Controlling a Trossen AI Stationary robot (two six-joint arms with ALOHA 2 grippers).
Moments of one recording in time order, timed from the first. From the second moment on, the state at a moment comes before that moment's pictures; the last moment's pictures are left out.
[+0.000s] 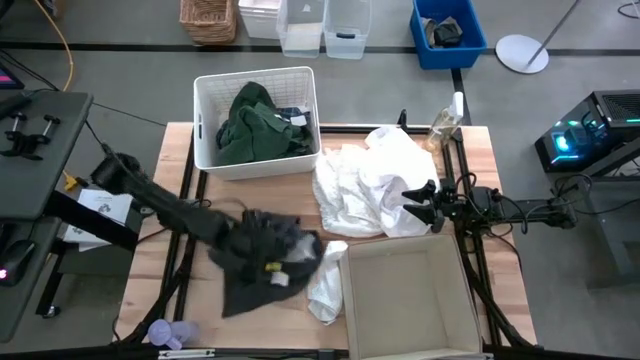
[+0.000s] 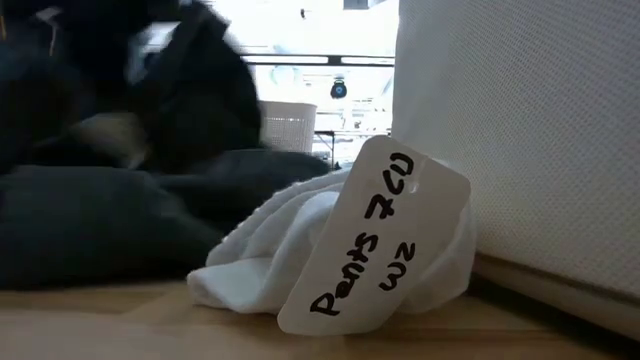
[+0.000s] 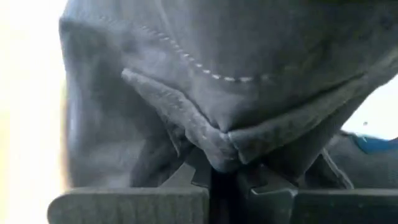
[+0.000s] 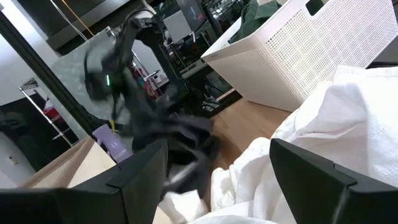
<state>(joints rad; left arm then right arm) -0.42 1.37 0.95 -0.76 -0.33 -0.42 0.05 0.01 0.01 0.04 0.19 0.54</state>
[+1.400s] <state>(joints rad) 0.58 1.31 1.43 -0.60 -0.62 0.26 0.05 0.01 0.01 0.04 0.19 0.54</state>
